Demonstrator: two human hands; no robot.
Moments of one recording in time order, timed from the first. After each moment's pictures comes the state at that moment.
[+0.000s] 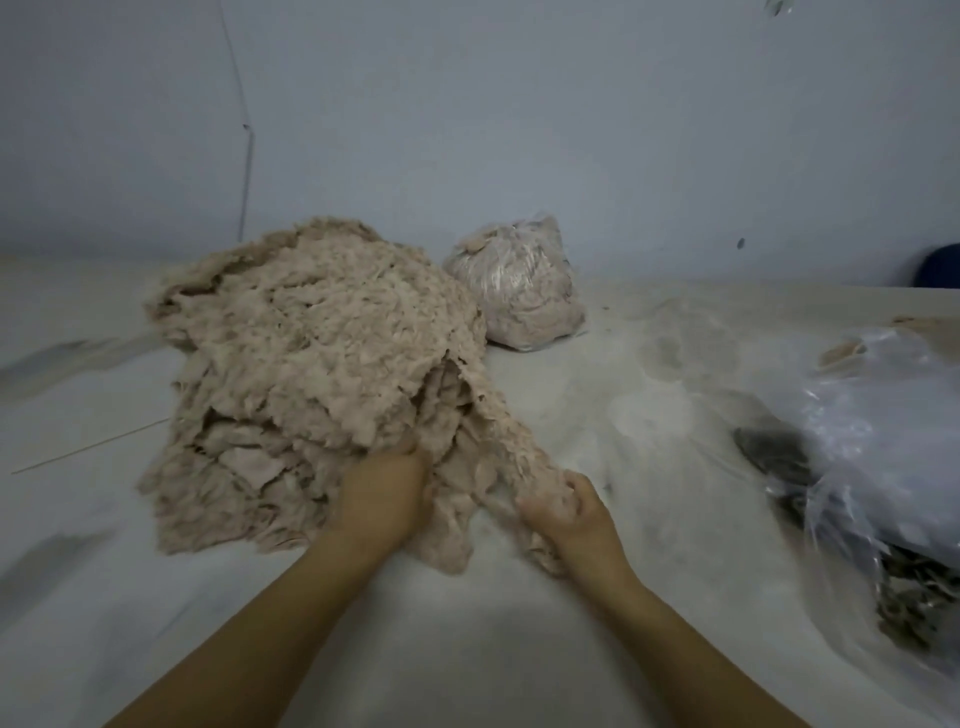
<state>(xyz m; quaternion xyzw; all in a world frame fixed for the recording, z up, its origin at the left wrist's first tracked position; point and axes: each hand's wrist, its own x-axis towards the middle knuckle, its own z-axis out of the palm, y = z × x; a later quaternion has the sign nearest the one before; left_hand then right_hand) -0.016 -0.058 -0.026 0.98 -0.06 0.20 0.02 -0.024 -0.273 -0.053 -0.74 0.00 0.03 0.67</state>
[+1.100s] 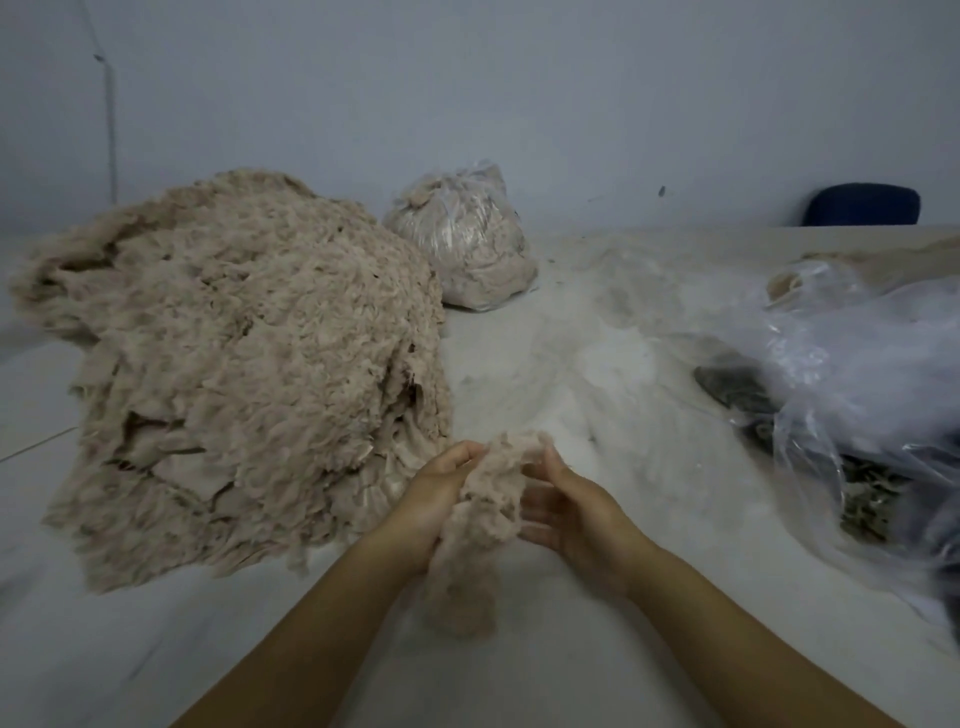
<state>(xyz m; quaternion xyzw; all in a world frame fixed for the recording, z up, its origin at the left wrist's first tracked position) -0.023 -0.099 -0.036 0.58 0.01 -0.19 0.80 -0.041 -0.262 -0.053 -0.60 0.07 0.16 0.78</state>
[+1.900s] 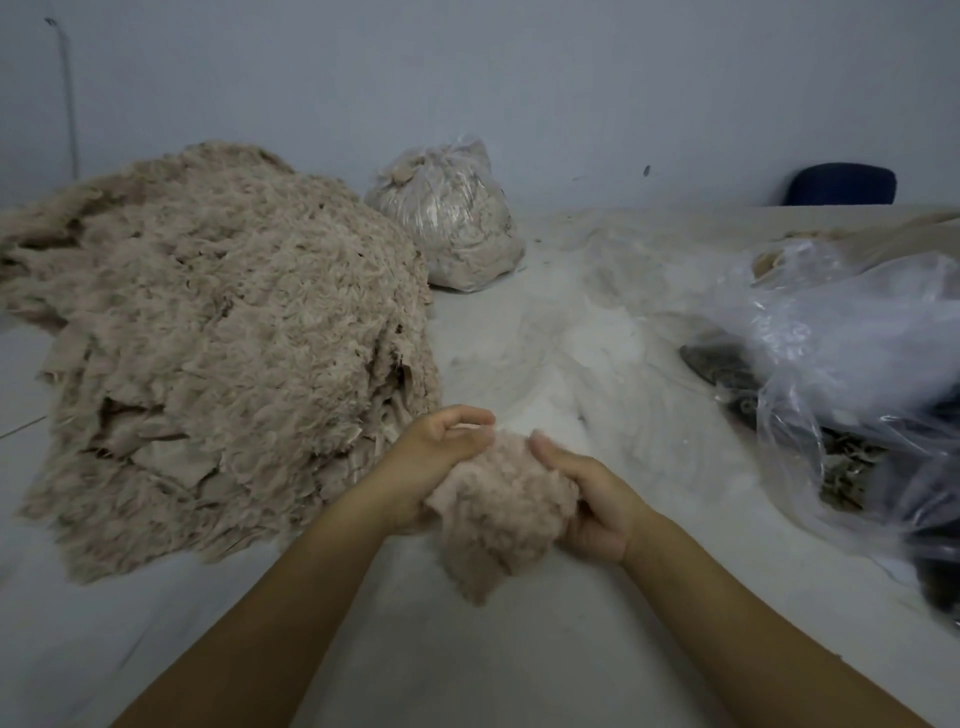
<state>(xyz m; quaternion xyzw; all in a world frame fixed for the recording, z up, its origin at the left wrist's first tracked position) -0.007 -0.091 -0.027 0.65 -0.06 -0.19 0.74 -0.039 -0.271 -0.047 -0.46 0.03 0.27 0.85</state>
